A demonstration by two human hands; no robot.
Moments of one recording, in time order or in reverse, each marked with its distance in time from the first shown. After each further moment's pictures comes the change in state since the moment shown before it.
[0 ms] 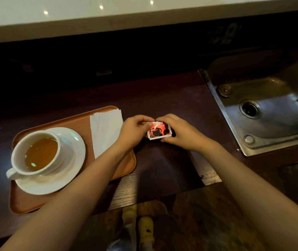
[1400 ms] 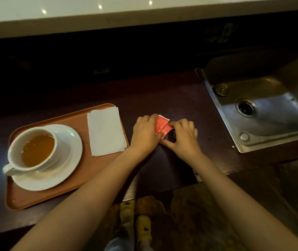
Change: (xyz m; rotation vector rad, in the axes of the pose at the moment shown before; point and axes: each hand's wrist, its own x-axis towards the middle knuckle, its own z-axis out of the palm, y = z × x) left_hand -0.006 -0.006 0.043 0.635 0.041 0.209; right_hand -0.027 0.005 0.038 -0.234 0.321 0.363
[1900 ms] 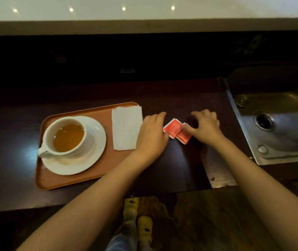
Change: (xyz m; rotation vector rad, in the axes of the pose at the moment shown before) left_hand -0.033 -0.012 -0.041 -0.067 0.180 -0.043; right_hand 0.049 -0.006 -0.026 -0.055 -0.130 0.068
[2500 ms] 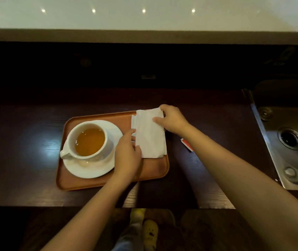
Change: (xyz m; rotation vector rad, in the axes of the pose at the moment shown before) left_hand -0.035 -0.080 -0.036 -0.252 0.198 -0.458; right_hand 0.051 -0.139 0.036 0.353 -0.196 -0.280
